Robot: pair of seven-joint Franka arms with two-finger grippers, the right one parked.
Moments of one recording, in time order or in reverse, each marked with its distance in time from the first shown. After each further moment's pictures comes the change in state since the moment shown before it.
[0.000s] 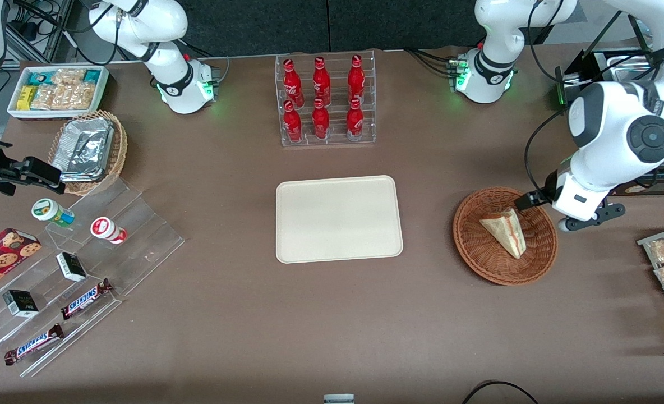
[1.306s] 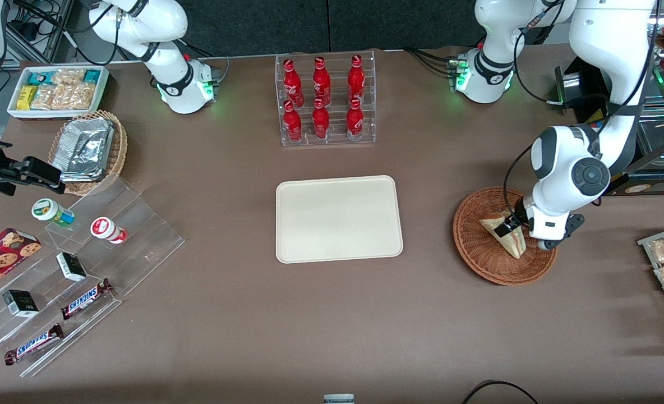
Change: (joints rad) arm -0.005 0.206 -0.002 -0.115 -0.001 0.311 -0.280
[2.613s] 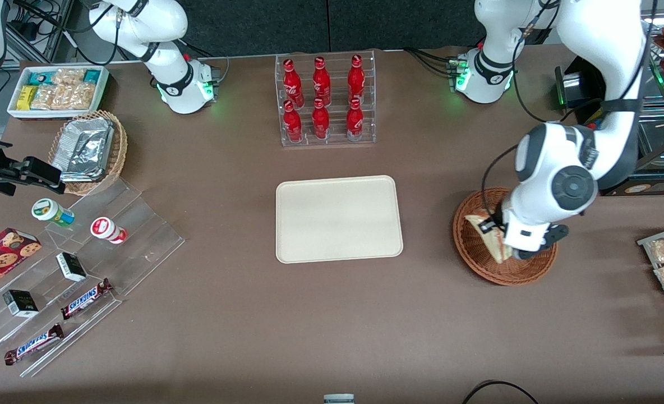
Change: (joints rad) arm -0.184 0.016 -0.012 0.326 -0.004 -0.374 -0.005
